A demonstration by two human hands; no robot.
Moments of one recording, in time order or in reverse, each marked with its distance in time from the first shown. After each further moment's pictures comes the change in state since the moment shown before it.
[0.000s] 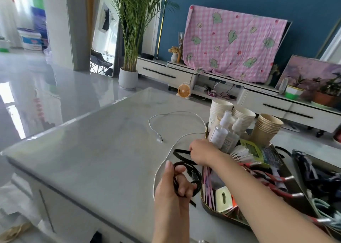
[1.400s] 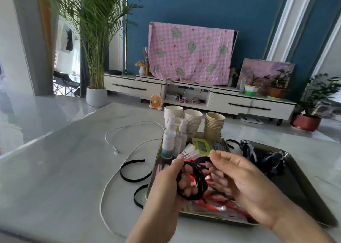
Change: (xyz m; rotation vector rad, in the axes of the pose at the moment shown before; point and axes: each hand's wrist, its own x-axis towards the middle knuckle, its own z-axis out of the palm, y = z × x) left_hand -0.047 -0.043 0.066 0.470 -0.349 -0.204; right_hand -0.212 0.090 -0.043 1.653 0.142 0.016
